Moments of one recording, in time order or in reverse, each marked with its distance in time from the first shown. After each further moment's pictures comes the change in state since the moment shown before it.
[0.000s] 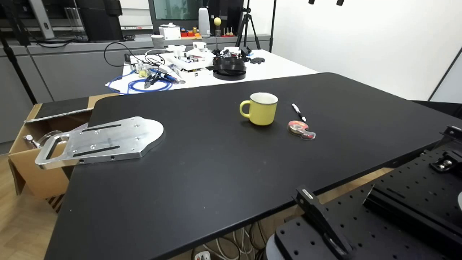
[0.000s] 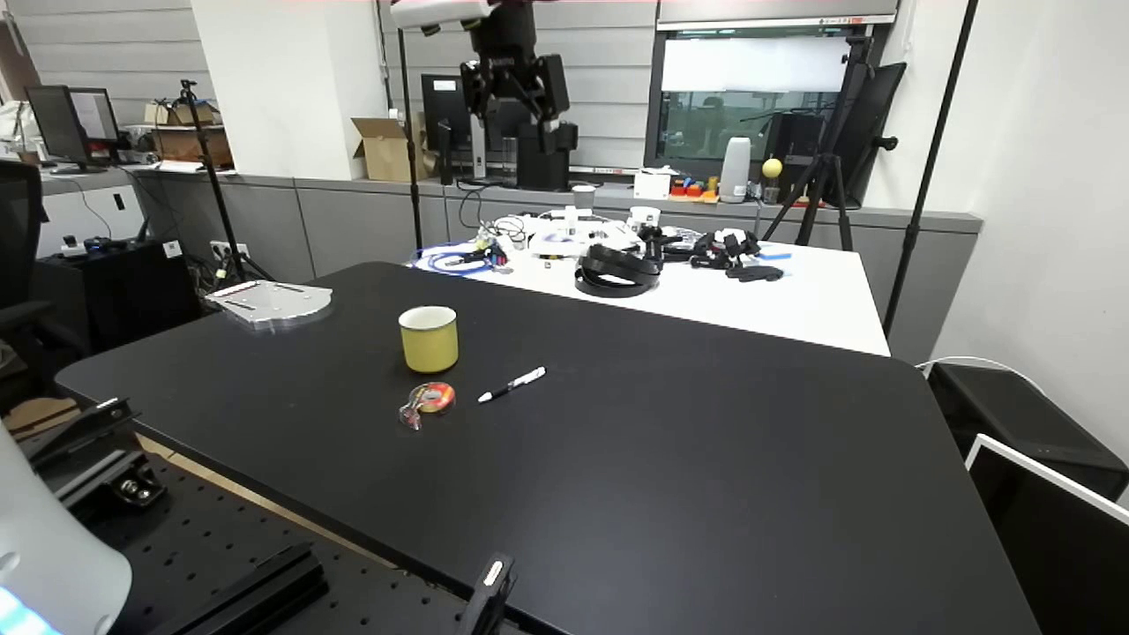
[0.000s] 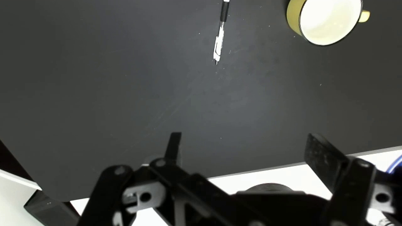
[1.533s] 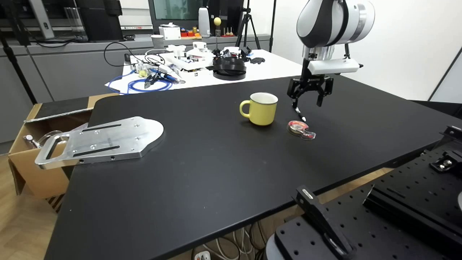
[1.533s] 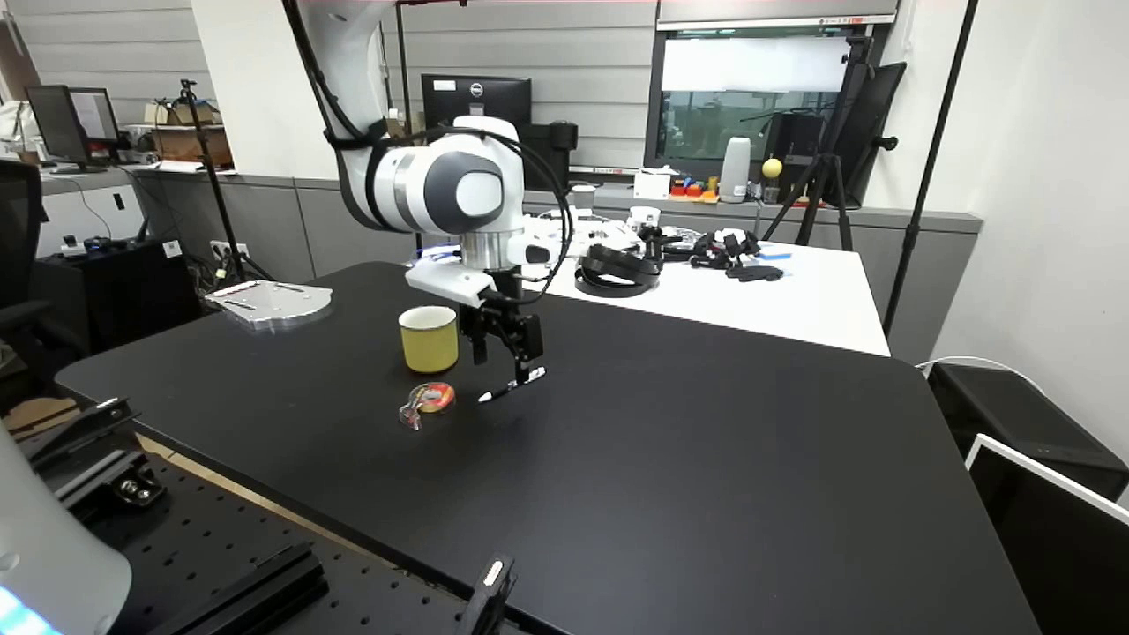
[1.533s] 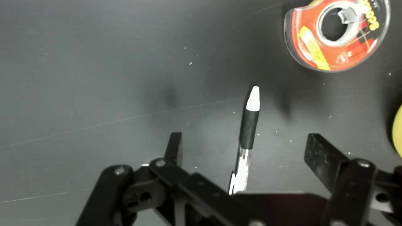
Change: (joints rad) arm 0.074 0.632 -0.034 -0.030 0.067 0.433 0.033
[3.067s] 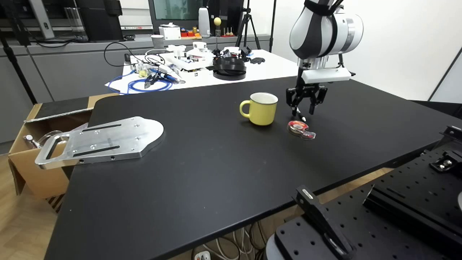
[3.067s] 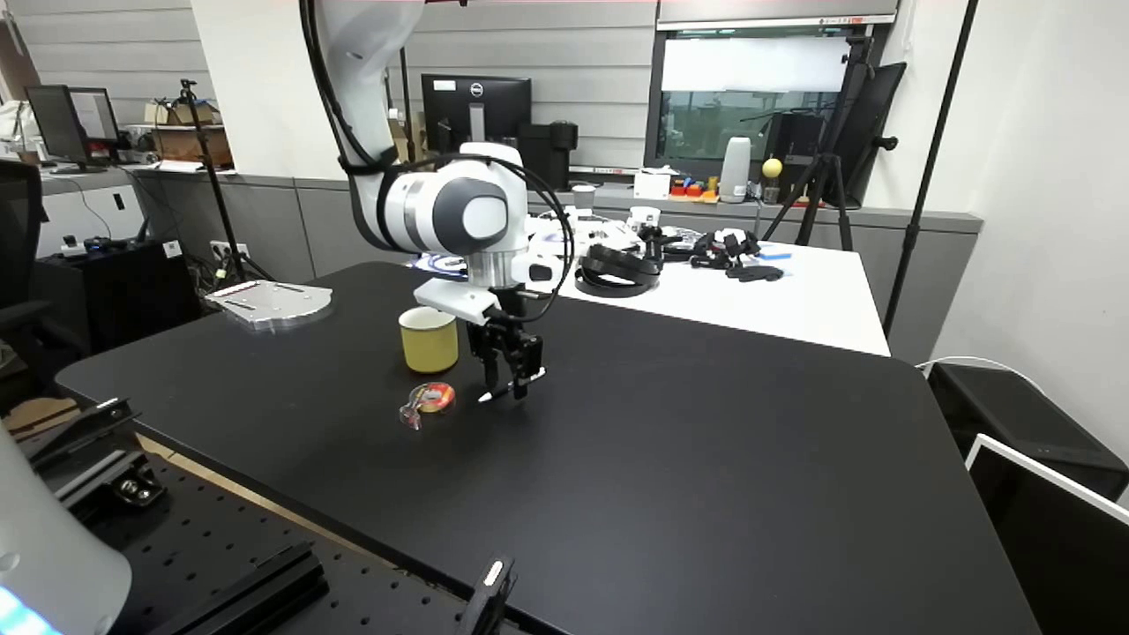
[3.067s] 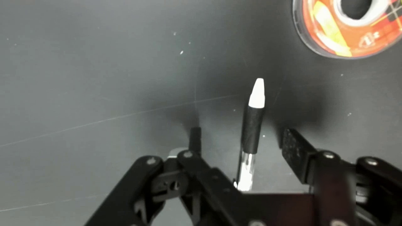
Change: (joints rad) arm 0.031 0.099 -0.019 0.073 0.028 0.015 0.011
